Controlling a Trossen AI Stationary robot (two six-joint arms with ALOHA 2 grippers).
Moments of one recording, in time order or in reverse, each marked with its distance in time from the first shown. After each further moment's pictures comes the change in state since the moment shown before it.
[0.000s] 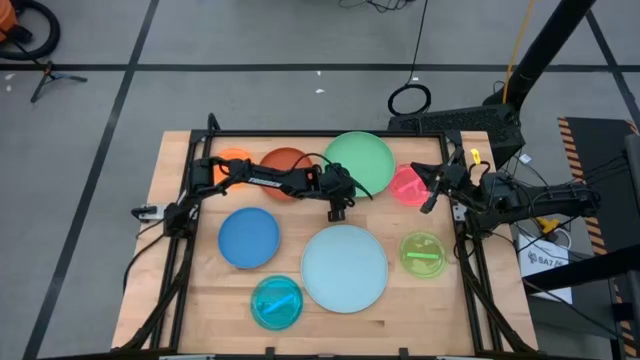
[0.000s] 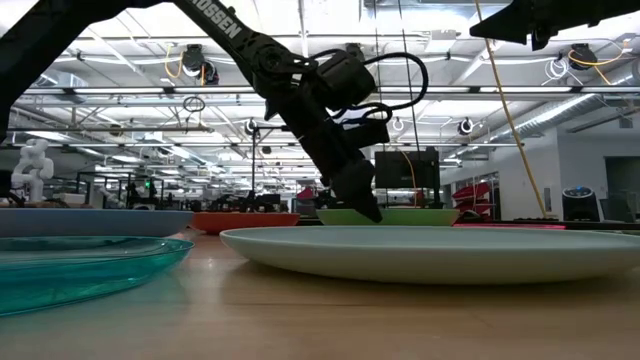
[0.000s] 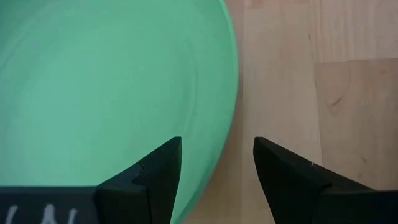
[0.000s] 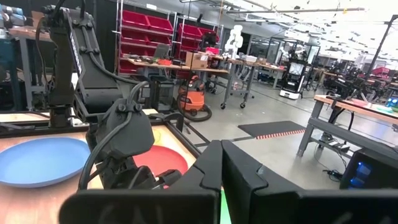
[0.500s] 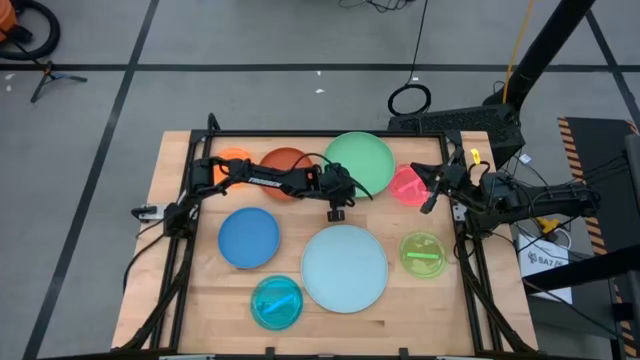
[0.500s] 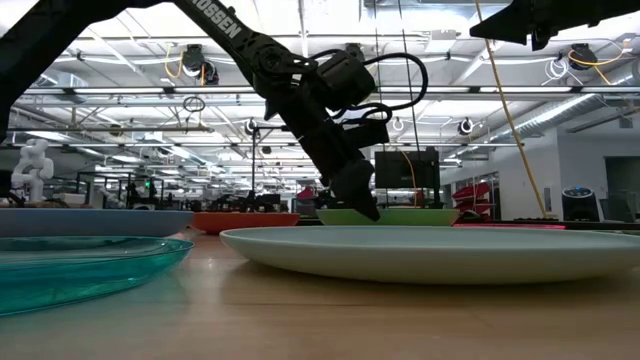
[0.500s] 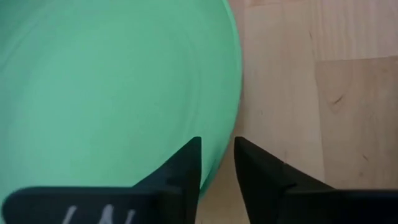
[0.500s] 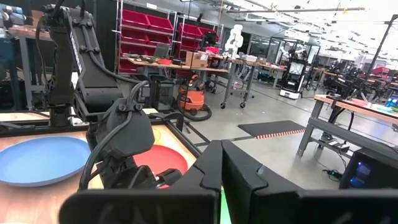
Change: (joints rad) left arm 0.000 0.000 0.000 -0.004 0.000 -0.001; right arm 0.000 0.000 0.000 0.000 0.000 0.000
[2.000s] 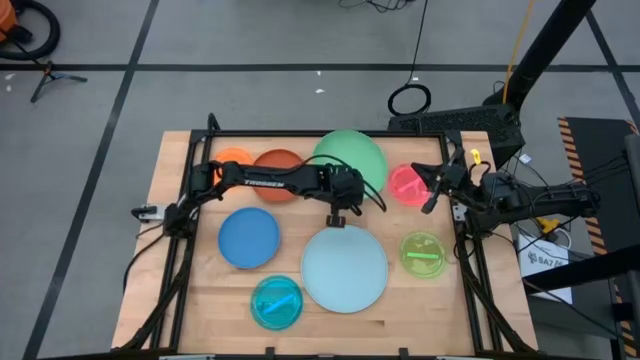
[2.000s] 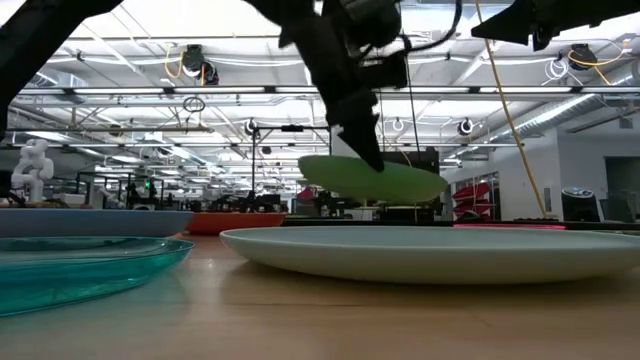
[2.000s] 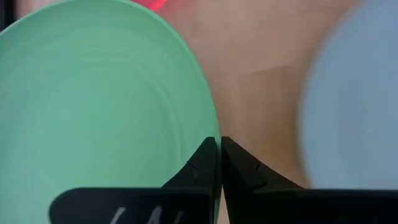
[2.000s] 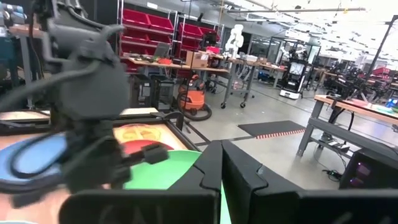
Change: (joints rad) left arm -0.101 0.000 0.371 -0.551 -0.009 0.077; right arm 0.001 -0.016 0.000 -0.015 -0.001 -0.002
